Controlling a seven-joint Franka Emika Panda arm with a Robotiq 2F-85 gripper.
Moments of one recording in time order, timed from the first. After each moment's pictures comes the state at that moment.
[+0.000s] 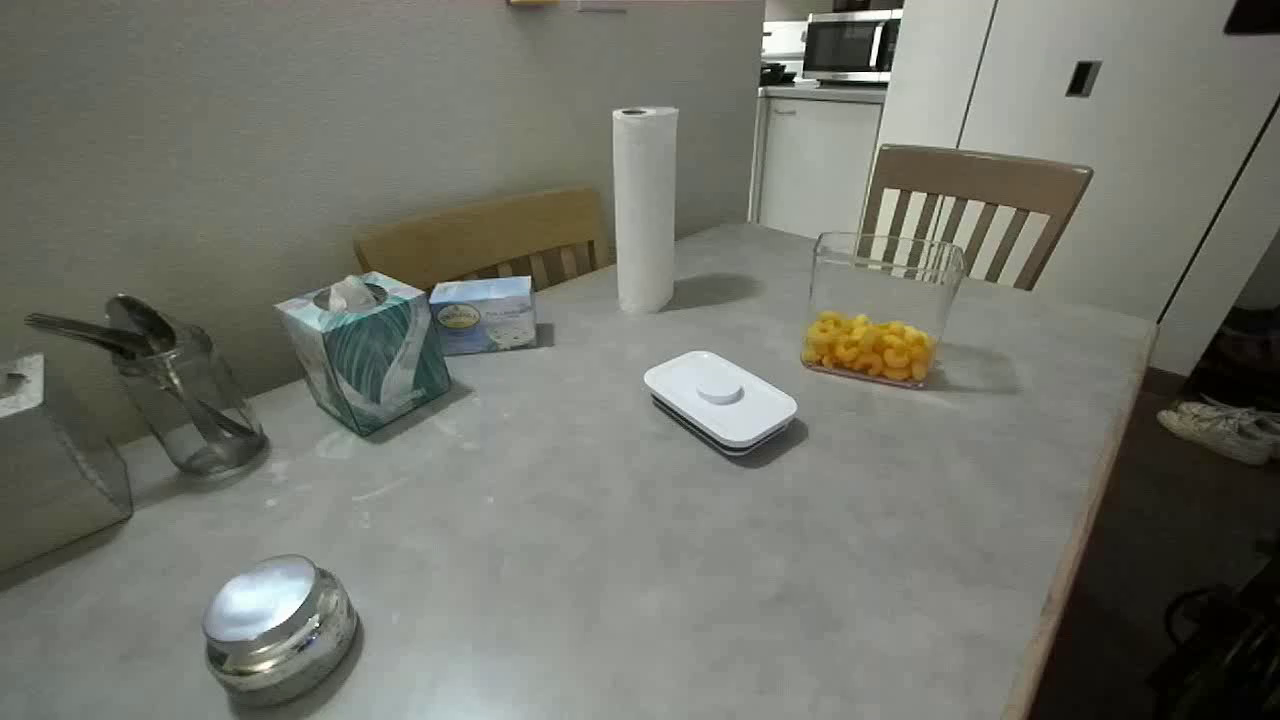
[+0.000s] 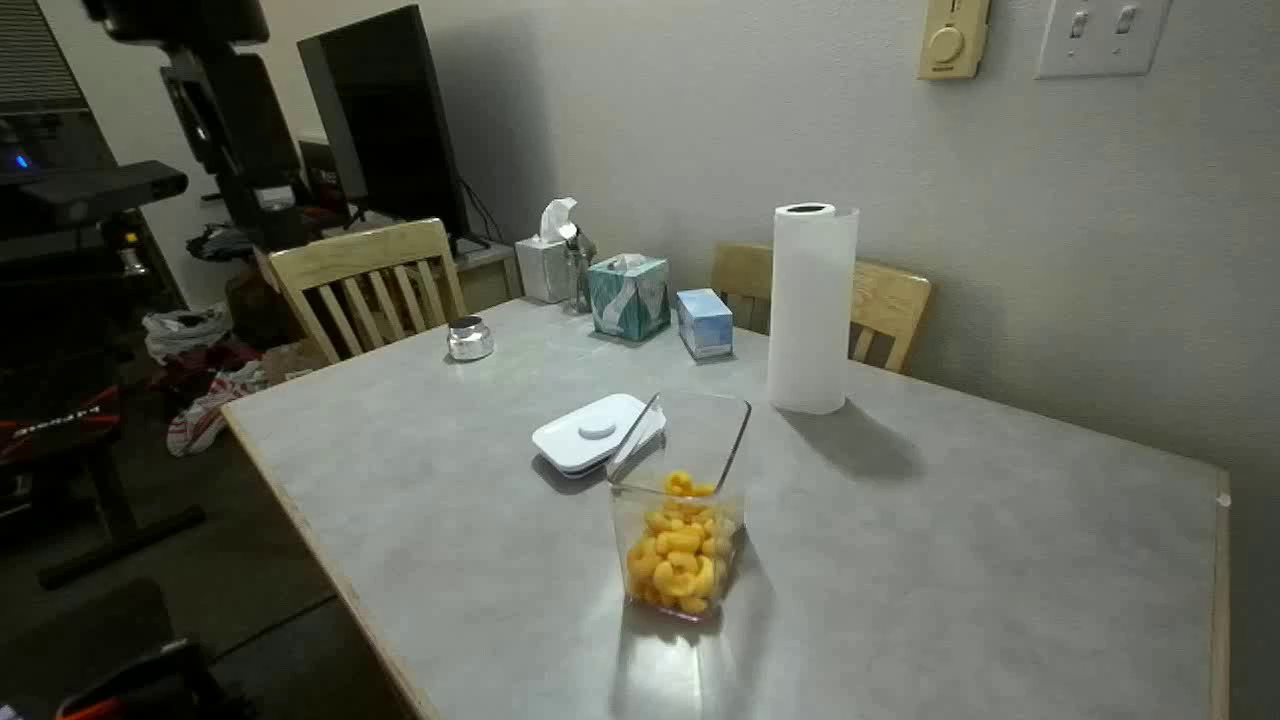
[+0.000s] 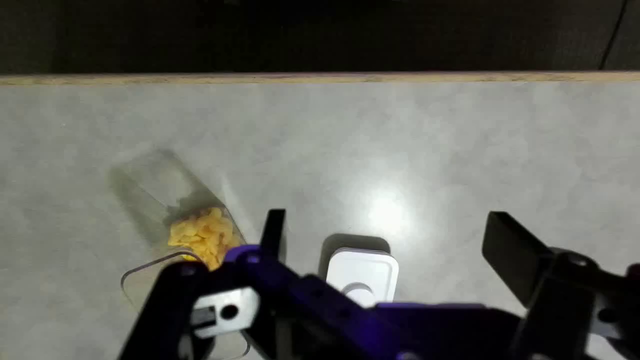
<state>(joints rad) -0.02 -0.62 0.02 -2.50 0.02 1.90 -0.02</state>
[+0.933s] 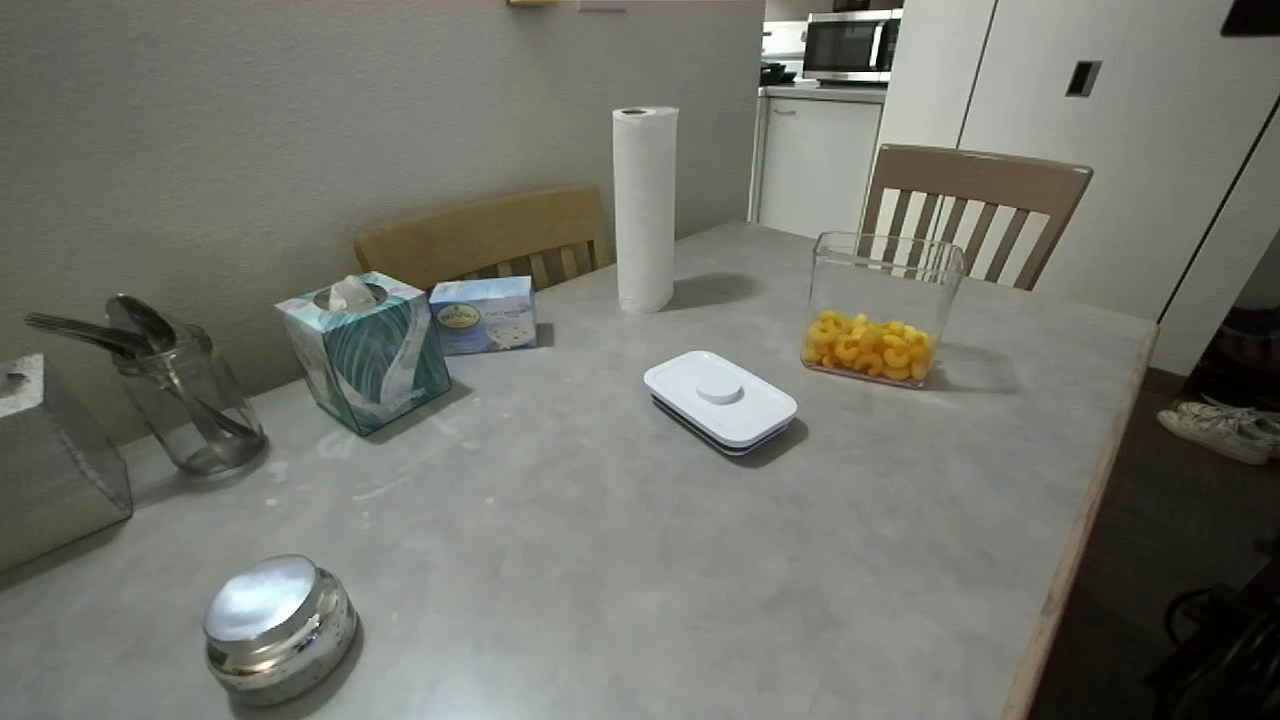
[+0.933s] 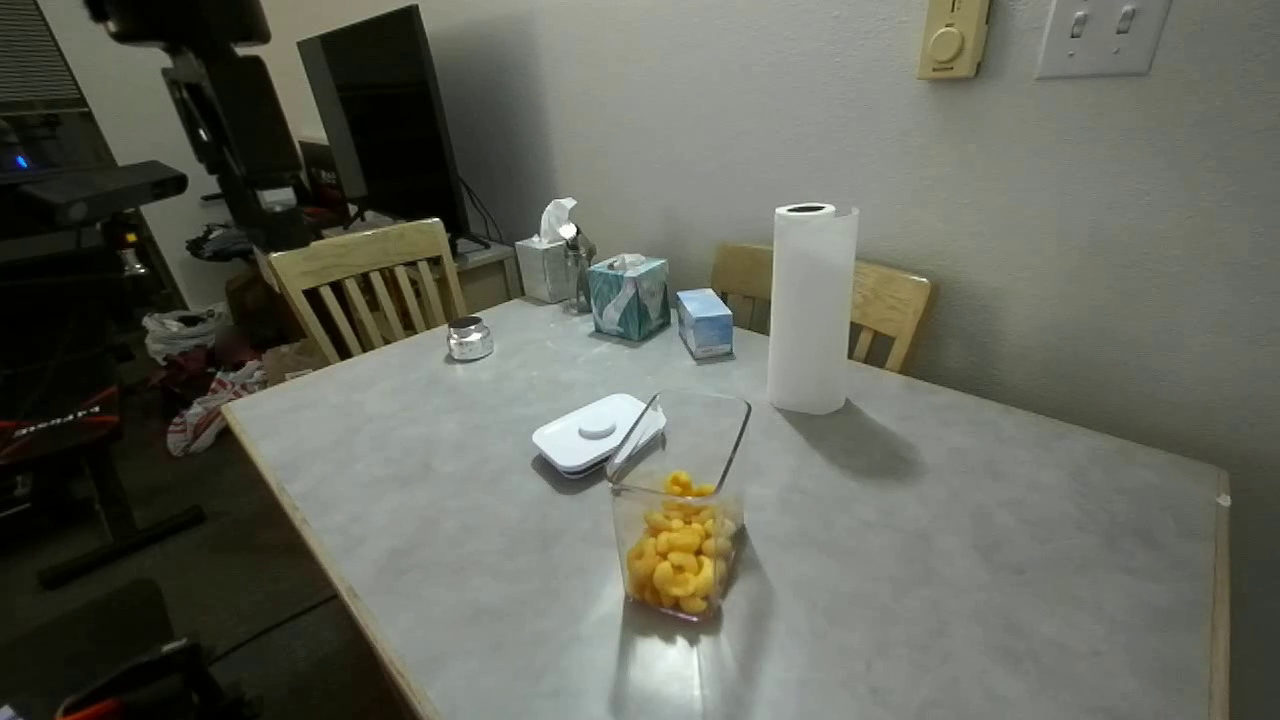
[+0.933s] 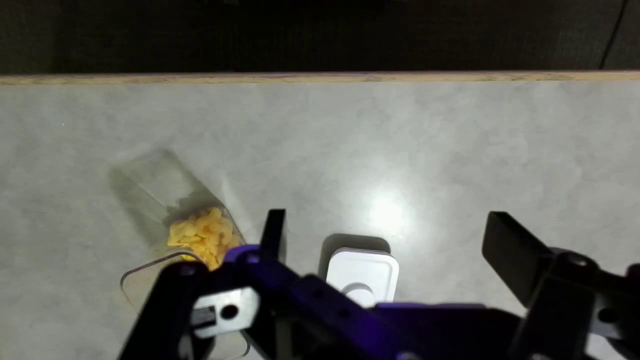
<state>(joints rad) -0.02 -0.61 0.02 -2.50 0.02 1.90 -0.02</state>
